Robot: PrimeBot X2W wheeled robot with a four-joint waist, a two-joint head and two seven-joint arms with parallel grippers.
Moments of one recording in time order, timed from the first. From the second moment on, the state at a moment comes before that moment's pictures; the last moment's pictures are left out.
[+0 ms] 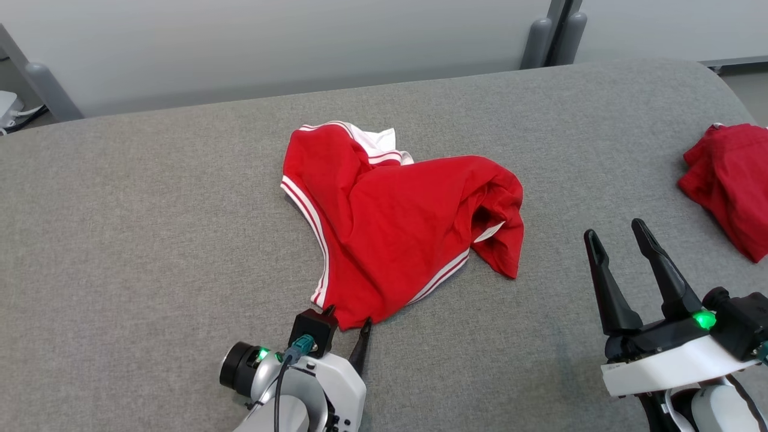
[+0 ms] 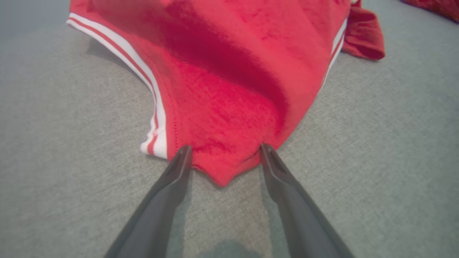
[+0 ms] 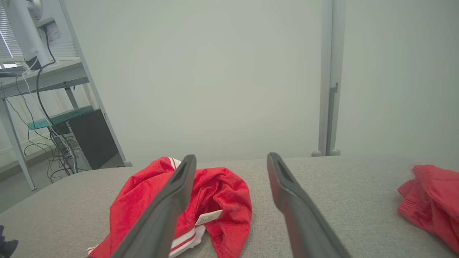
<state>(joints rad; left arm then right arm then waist) -0.45 0.07 -0.85 0.77 -0.59 0.18 -0.20 -0.12 -0.21 0.20 0.03 0.40 0.13 -0.25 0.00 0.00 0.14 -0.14</state>
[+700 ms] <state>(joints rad) -0.43 0.22 -0.84 0.10 -0.56 0.25 -0.10 -0.11 -0.21 0.20 0.03 0.40 0.13 -0.25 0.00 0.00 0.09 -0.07</state>
